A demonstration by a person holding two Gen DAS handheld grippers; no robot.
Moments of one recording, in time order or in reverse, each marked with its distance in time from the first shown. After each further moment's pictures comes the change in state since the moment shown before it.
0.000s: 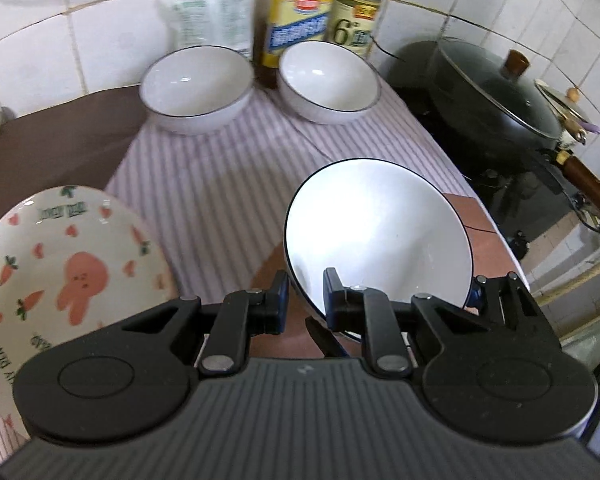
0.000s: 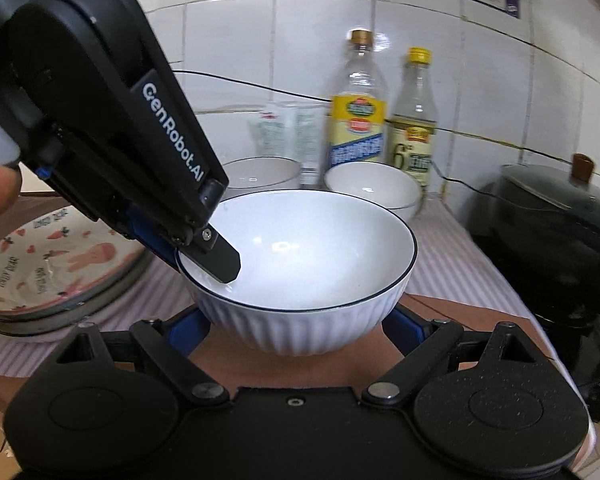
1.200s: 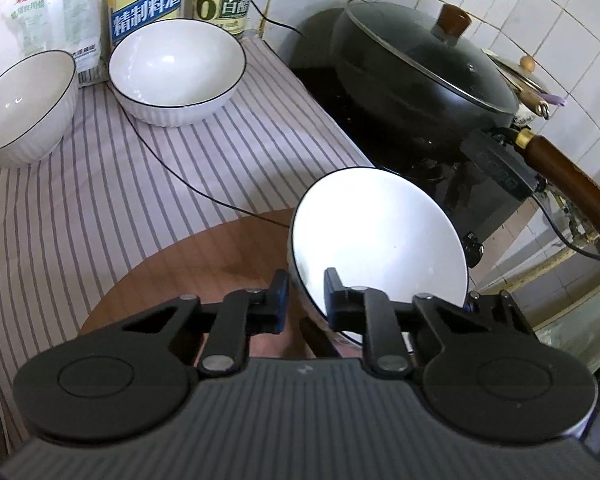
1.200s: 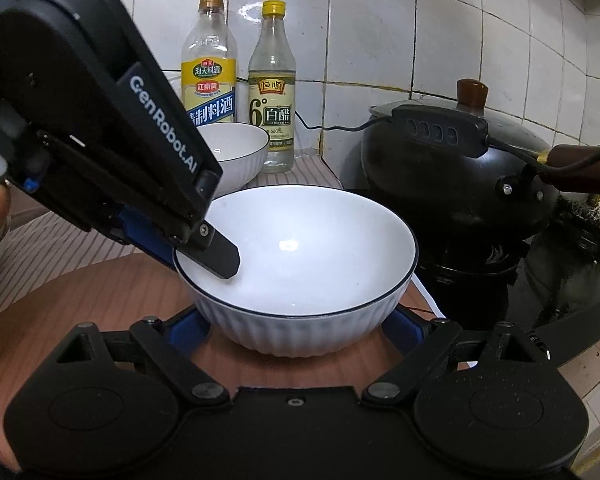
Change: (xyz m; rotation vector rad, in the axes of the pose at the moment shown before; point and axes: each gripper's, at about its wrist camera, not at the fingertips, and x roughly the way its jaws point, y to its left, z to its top) left arm 0.086 -0.094 0.020 0.102 0.034 -0.152; right arm 0.004 -0.094 -0.037 0.131 0.049 -0.215
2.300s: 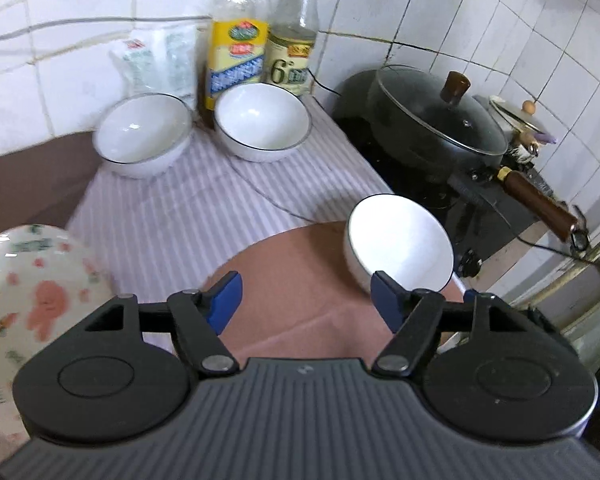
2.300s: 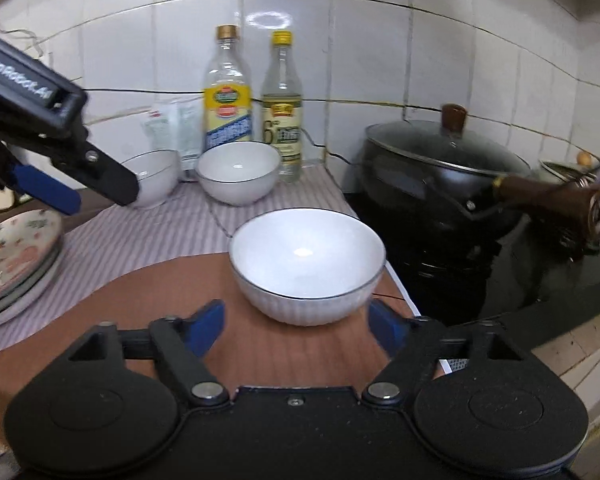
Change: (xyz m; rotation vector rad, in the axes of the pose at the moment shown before) left arm -0.110 0.024 -0.027 -0.045 -0.121 0.071; right arm -0.072 -0.001 0.016 0.028 0.027 0.016
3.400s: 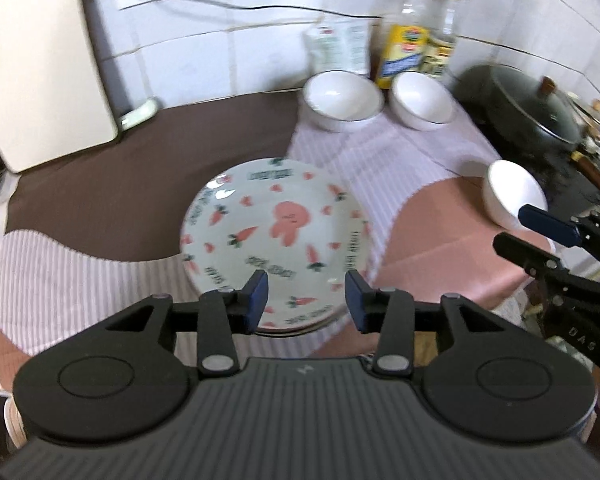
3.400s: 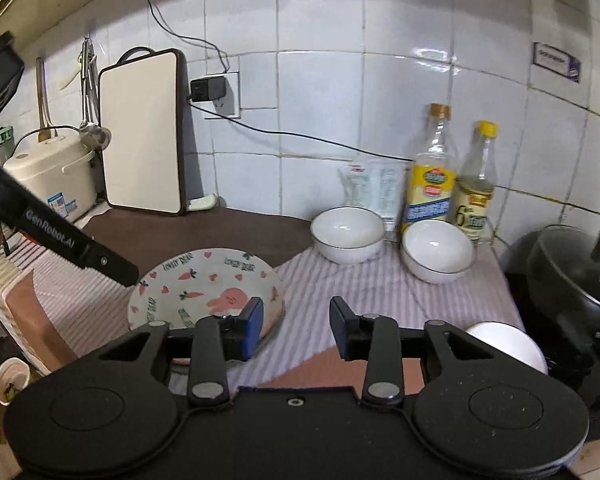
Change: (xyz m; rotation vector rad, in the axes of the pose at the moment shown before) left arm -0.159 0.128 -0.035 -0.051 0.100 0.222; right arm -0.081 0.127 0.086 -0.221 0.001 0.360
